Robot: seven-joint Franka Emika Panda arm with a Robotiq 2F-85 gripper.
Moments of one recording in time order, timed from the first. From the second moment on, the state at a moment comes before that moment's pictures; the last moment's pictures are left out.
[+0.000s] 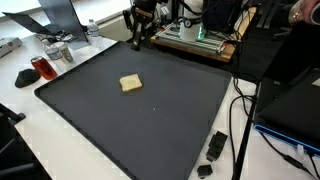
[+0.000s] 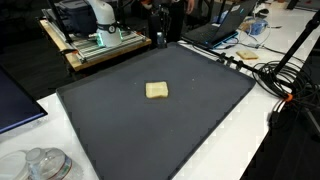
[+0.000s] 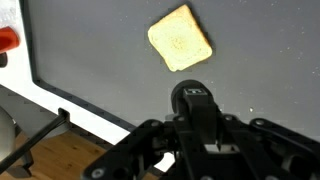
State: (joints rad) arm -0.57 -0.15 0.63 -2.51 -0.41 2.70 0.04
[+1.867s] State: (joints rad) arm -0.06 0.40 0.02 -2.23 -0.32 2.76 -0.10
